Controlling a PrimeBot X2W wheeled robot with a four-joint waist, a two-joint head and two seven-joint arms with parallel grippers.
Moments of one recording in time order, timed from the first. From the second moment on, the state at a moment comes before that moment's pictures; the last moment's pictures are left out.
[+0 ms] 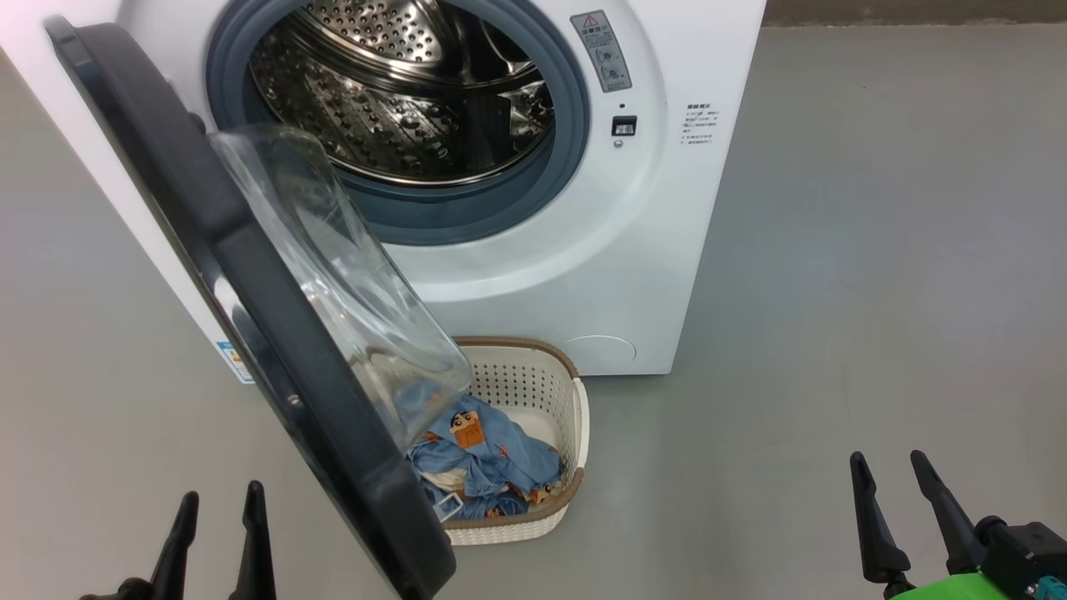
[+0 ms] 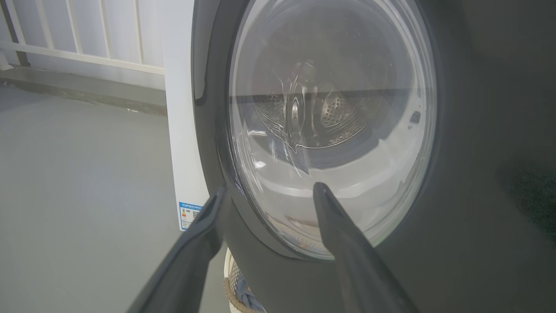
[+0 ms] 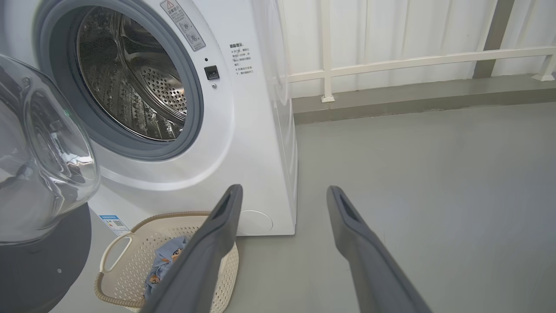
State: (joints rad) left arm 0.12 0.05 0.02 0.03 -0.34 -0.13 -0.26; right arm 0.06 -0.07 -0.11 0.14 0.23 0.13 -0.25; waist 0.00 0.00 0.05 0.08
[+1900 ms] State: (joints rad) left arm -0.12 0.08 0.23 -0.36 -0.31 -0.13 -0.20; right arm 0.10 -0.07 -0.11 0.15 0.23 0.13 -0.25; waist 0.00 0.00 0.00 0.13
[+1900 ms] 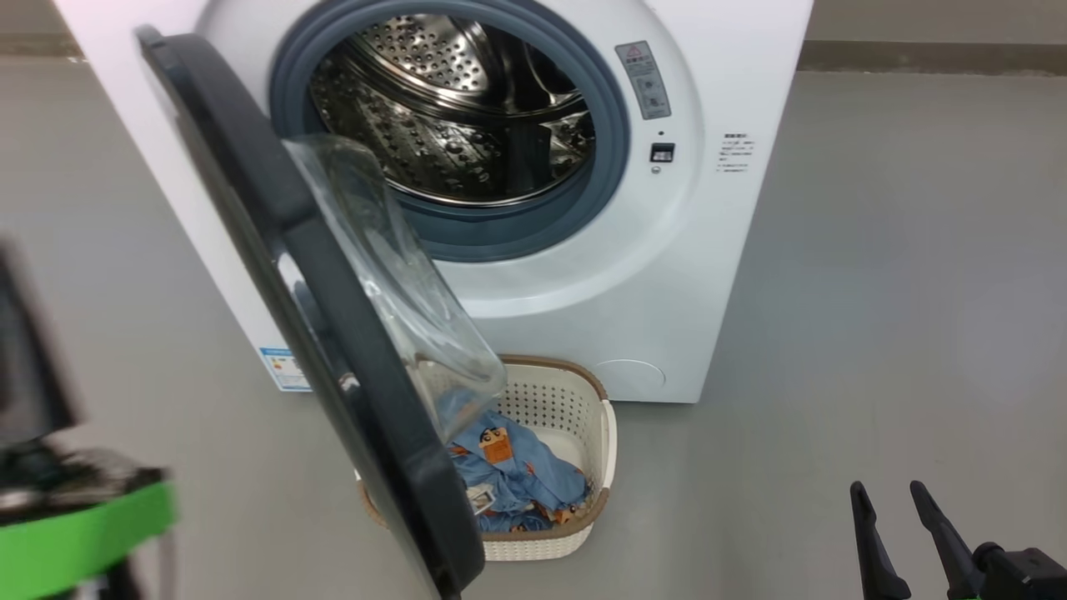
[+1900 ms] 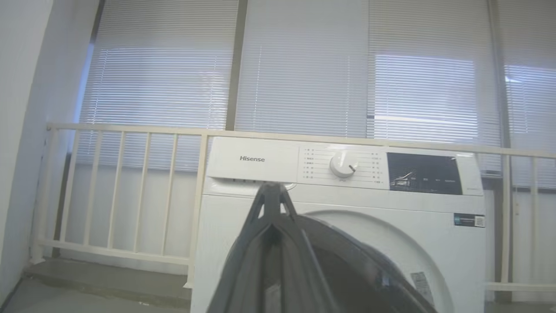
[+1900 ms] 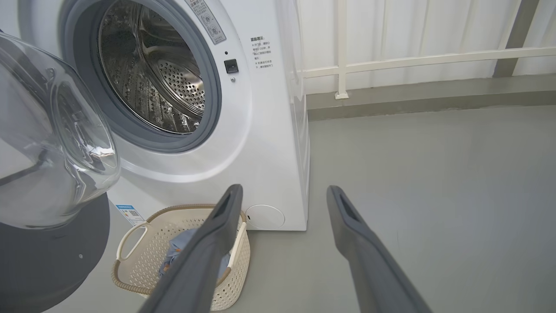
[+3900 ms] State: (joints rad) left arm -0.09 0.05 -0.60 -0.31 -0.60 0.12 0.11; right arm 0.06 -0.07 -0.13 0.17 0.23 0.13 -0.25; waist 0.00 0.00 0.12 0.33
